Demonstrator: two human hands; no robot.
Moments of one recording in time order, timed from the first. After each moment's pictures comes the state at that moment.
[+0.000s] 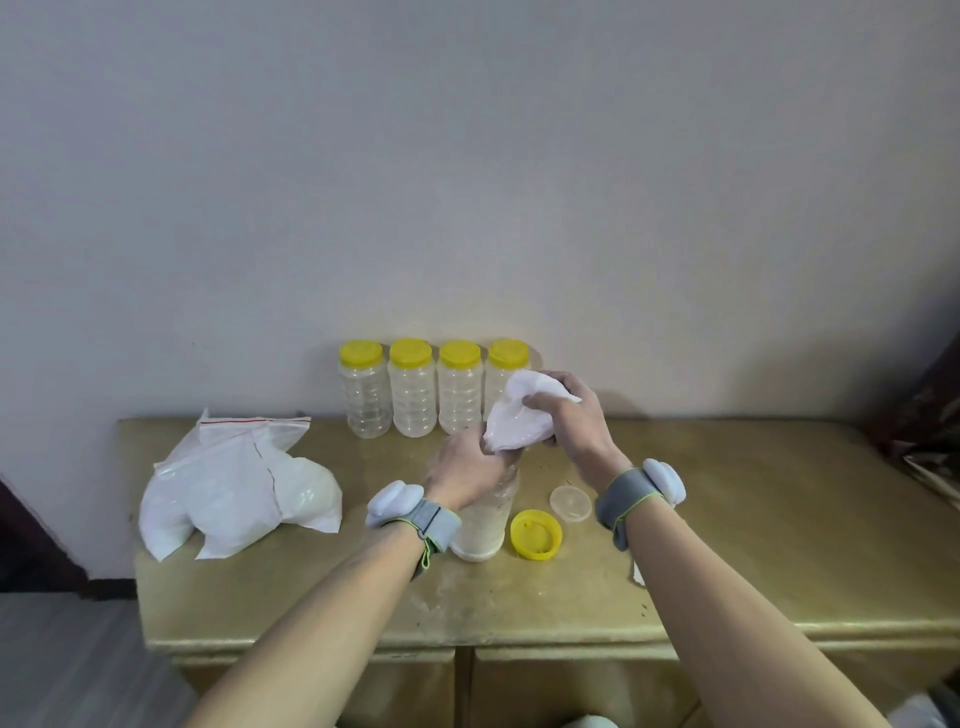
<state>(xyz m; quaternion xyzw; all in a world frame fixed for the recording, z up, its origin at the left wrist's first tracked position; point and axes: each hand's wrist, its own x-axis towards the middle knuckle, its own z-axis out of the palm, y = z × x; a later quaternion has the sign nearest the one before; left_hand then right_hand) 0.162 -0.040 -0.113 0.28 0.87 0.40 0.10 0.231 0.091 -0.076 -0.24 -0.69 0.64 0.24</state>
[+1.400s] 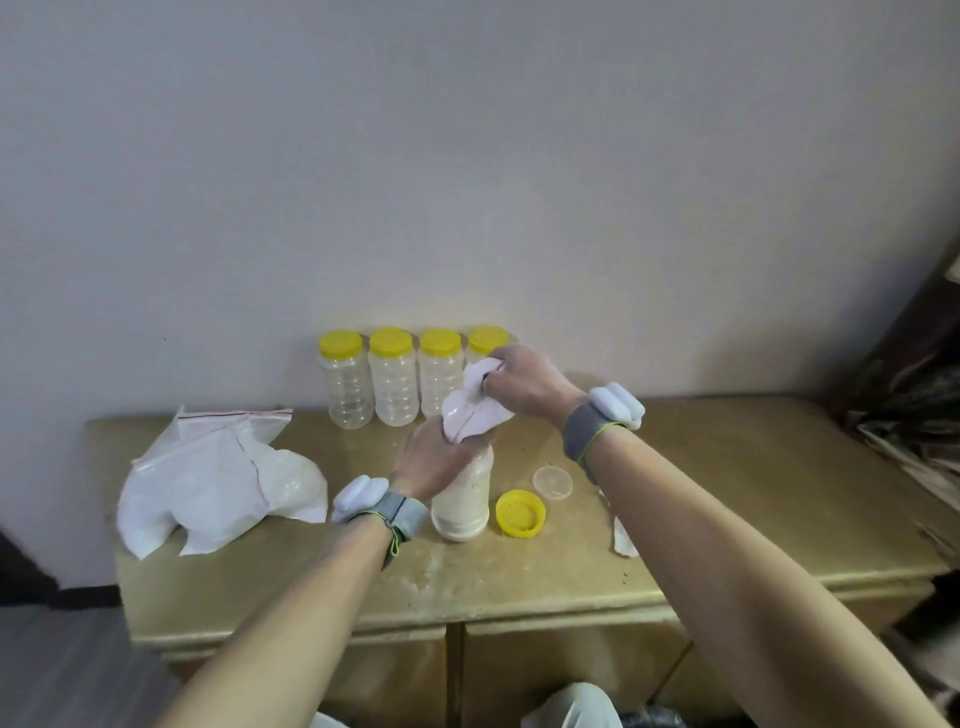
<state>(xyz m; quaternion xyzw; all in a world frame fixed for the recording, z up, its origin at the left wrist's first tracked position) 0.160 -0.066 -0.117 0.28 0.83 0.45 0.15 0.220 0.067 -0.025 -0.22 -0.92 0.32 0.10</state>
